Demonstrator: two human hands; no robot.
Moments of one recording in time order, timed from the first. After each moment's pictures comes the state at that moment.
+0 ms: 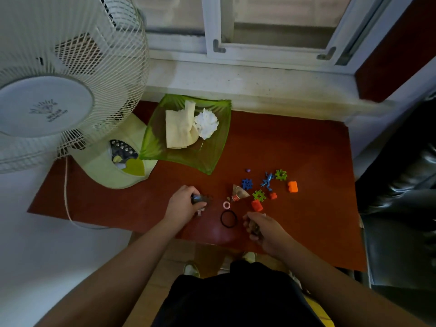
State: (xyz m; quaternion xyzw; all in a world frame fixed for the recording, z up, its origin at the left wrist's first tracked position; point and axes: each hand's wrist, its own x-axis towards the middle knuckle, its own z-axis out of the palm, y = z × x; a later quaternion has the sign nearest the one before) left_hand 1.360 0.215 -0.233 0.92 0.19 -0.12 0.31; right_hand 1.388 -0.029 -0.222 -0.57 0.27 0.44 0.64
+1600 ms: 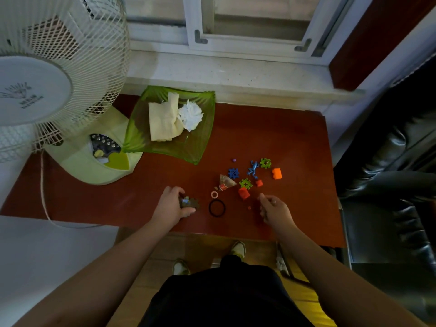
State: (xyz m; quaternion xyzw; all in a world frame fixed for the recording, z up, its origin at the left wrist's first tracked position) left_hand 1.335 0.213 -0.247 0.92 0.20 -0.17 0.31; right_hand 1.391 -0.078 -0.229 -0.76 0.23 0.28 0.54
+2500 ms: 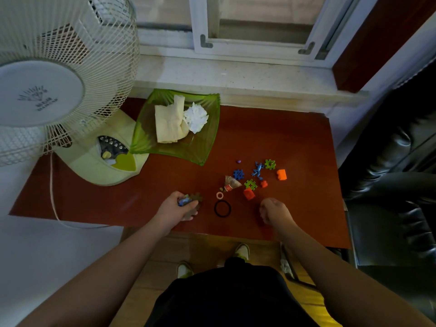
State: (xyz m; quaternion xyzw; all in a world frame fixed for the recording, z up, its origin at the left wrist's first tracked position) left_hand 1.324 0.219 -0.238 0.69 0.32 -0.20 0.62; right_hand 1.396 -0.068 -0.239 -0.72 0.26 0.33 0.55
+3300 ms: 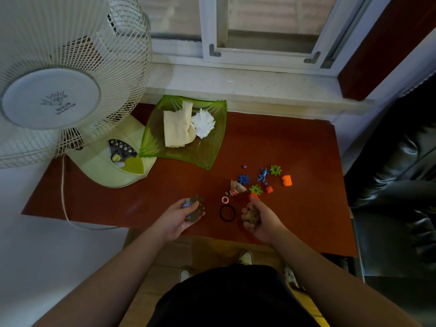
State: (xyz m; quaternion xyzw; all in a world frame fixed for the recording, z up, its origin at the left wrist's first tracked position) left_hand 1.320 0.213 -0.223 0.43 0.40 -0.18 0.79; right_hand 1.382 -0.025 -0.231 -0.41 0.33 0.40 0.75
